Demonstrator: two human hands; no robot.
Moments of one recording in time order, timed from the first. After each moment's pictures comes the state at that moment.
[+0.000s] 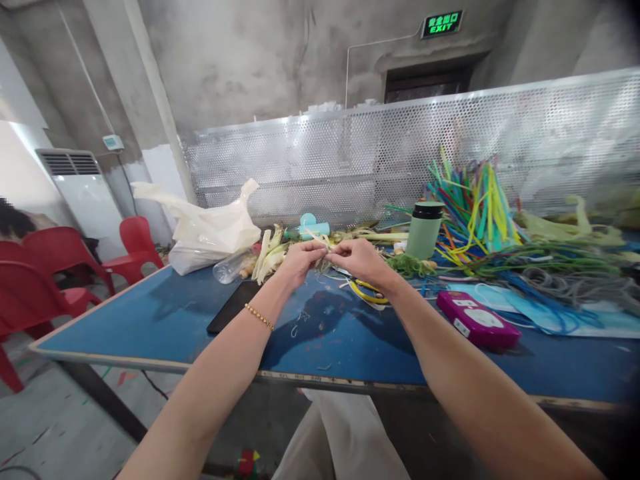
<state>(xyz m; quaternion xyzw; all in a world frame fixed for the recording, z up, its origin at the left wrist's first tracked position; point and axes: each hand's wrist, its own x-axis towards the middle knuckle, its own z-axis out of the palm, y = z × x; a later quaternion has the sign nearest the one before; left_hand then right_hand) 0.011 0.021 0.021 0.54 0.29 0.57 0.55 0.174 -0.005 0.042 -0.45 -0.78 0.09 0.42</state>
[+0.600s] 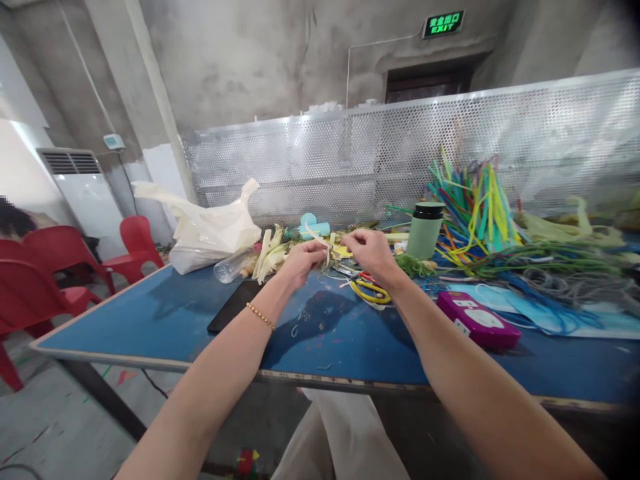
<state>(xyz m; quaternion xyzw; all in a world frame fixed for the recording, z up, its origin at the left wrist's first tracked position) 0.015 0.010 0.025 0.56 0.29 0.56 0.54 0.181 0.004 0.045 -0.47 -0.70 0.05 0.54</state>
